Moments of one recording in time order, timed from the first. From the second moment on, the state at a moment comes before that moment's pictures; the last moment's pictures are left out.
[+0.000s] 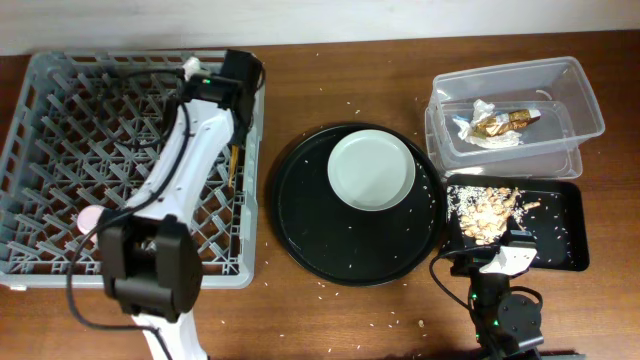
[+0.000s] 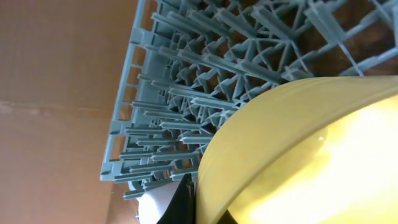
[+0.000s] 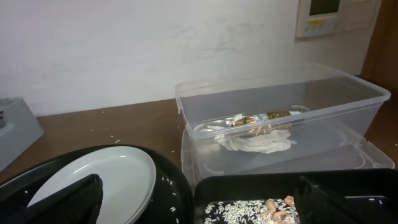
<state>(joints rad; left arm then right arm) -0.24 2.01 1.80 -1.16 -0.95 -0.28 0.21 0.01 0.01 -0.05 0.30 0.13</state>
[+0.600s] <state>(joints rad) -0.21 2.09 1.72 -1.20 -1.20 -0.31 0.21 0.01 0.01 -0.05 0.30 0.13</state>
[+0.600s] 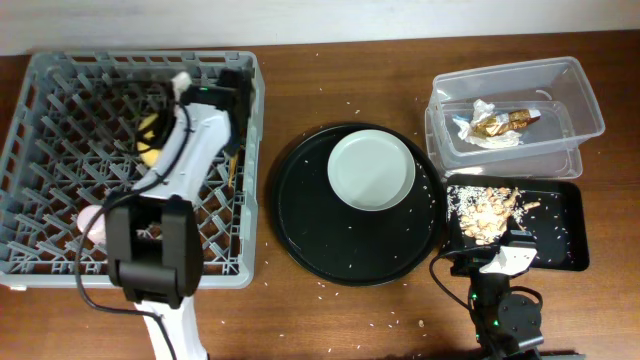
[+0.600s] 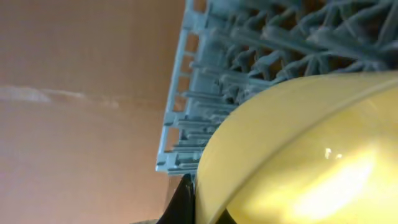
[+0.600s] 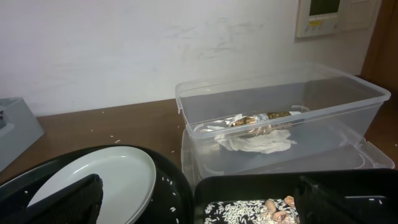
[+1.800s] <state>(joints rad) -0.61 2.23 1.86 -1.05 0.12 -0.32 0.21 0.01 0.01 -0.05 0.30 0.13</state>
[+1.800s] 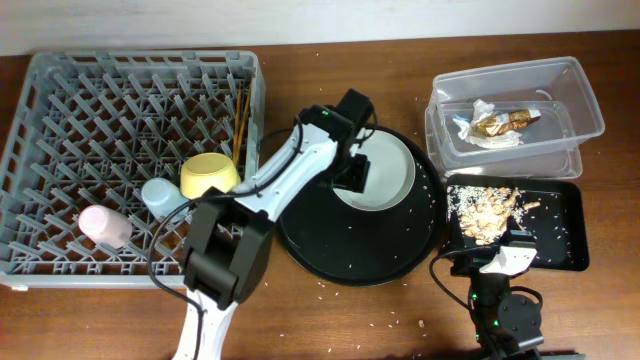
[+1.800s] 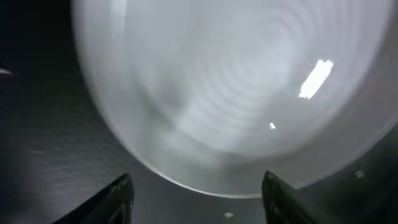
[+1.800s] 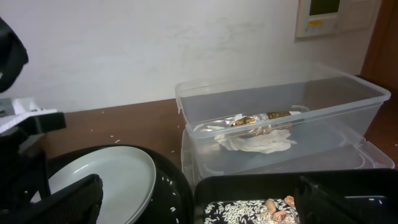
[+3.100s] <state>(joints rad) 0.01 2.04 2.15 -1.23 -0.85 -0.23 0.21 0.01 0.01 -0.05 0.30 0.13</state>
